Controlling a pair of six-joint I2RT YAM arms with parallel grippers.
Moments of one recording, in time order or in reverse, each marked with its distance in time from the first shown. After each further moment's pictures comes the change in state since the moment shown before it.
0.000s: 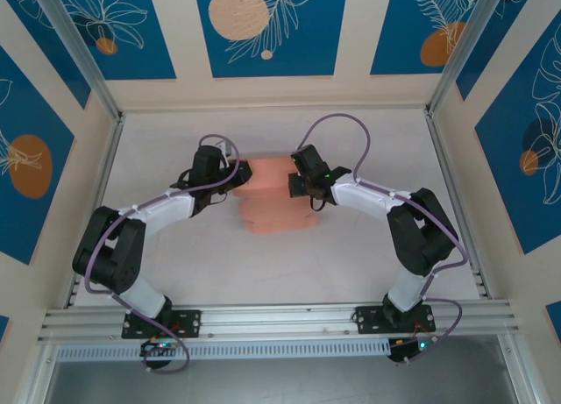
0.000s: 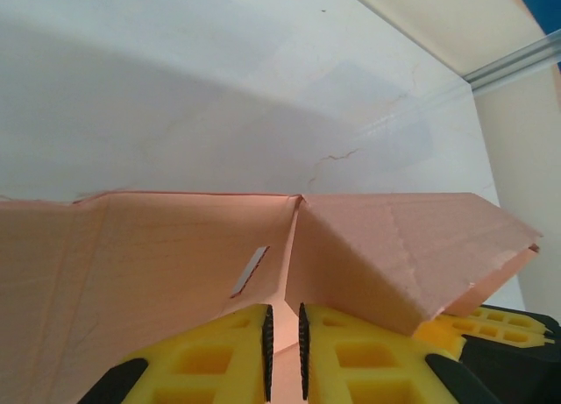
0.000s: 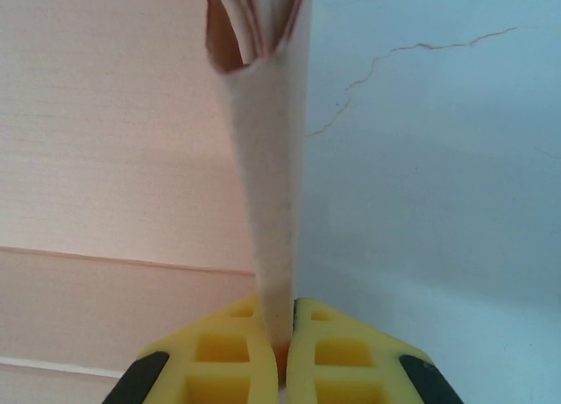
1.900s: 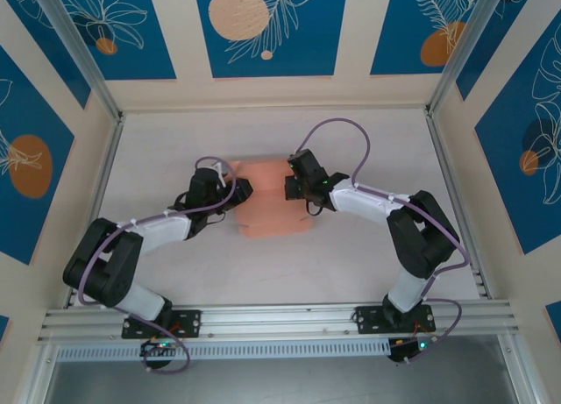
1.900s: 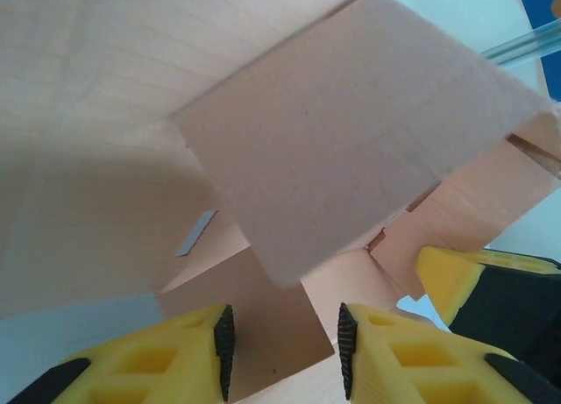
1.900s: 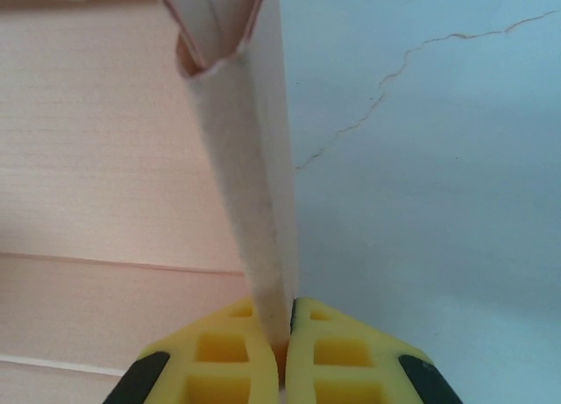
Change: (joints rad) left arm -0.035 -0.082 -0.243 0.185 0.011 -0.114; right arm 0.036 -0.019 -0.047 0.072 -0.002 0.075
